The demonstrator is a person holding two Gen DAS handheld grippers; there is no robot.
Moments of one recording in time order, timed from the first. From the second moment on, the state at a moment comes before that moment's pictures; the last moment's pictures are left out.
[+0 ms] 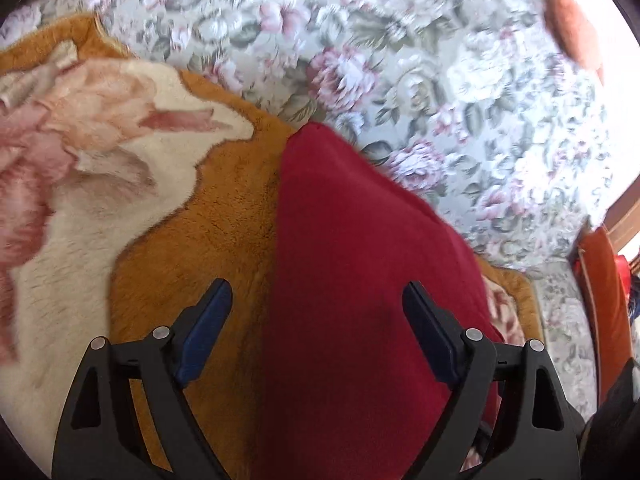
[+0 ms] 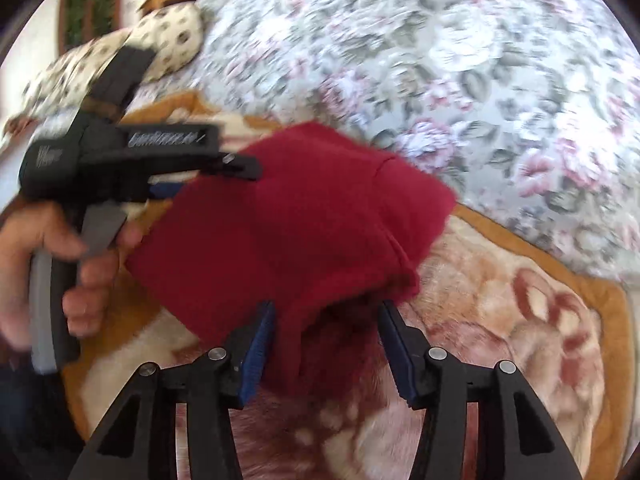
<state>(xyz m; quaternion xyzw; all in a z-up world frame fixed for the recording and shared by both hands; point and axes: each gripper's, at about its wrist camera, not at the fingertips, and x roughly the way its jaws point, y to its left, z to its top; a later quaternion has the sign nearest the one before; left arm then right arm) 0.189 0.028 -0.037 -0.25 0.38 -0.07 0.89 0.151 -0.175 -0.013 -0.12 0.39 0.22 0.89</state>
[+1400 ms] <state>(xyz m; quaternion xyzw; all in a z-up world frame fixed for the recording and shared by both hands) 0.035 0.002 -0.030 -0.07 0.42 -0.10 0.90 -0.016 -0.176 0.007 0.09 0.41 0.03 0.91</state>
